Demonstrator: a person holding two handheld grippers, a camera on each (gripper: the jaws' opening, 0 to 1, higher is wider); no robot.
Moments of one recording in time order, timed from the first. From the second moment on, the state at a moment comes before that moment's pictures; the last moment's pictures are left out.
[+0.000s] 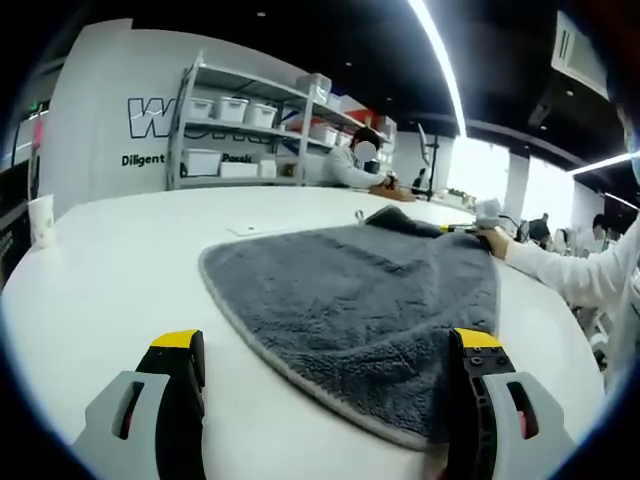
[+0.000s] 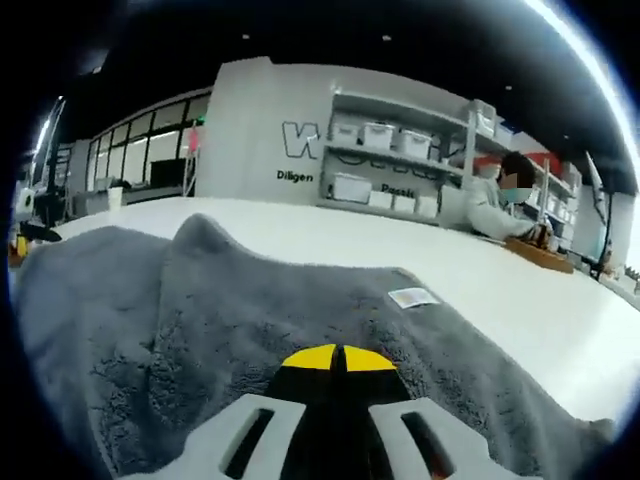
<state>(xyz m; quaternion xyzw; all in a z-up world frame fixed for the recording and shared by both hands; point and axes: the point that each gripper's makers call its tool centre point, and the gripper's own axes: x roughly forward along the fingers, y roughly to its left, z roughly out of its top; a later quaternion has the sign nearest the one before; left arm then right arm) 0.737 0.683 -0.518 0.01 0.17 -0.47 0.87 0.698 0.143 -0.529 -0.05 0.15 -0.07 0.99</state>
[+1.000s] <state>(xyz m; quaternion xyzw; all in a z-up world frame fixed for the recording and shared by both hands) 0.739 0.686 -0.518 0.00 0.17 -0.46 0.87 0.677 0.079 -0.518 -0.05 0.15 -0.23 0.96</state>
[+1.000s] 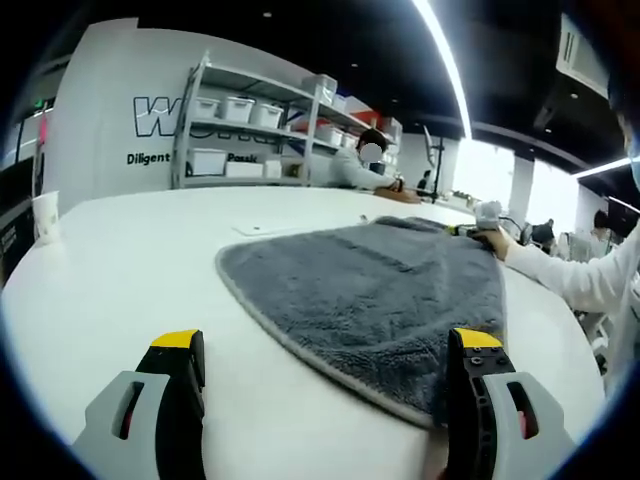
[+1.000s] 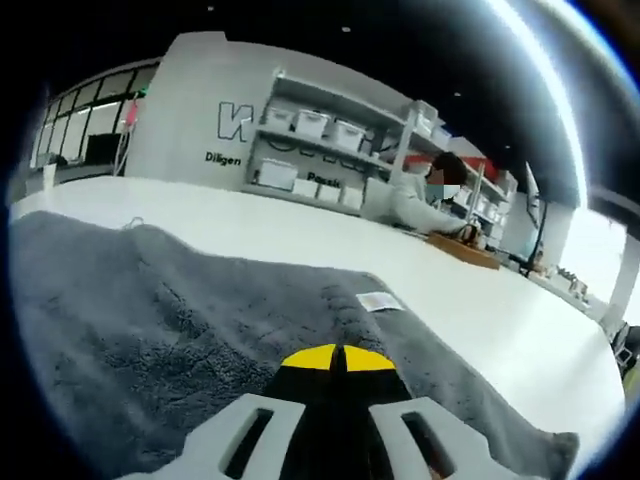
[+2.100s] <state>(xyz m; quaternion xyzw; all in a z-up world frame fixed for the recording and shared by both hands) 0.701 0.682 -0.513 0.01 0.16 -0.48 0.86 0.544 0.113 -0.495 0.02 0.07 -0.10 0.99</state>
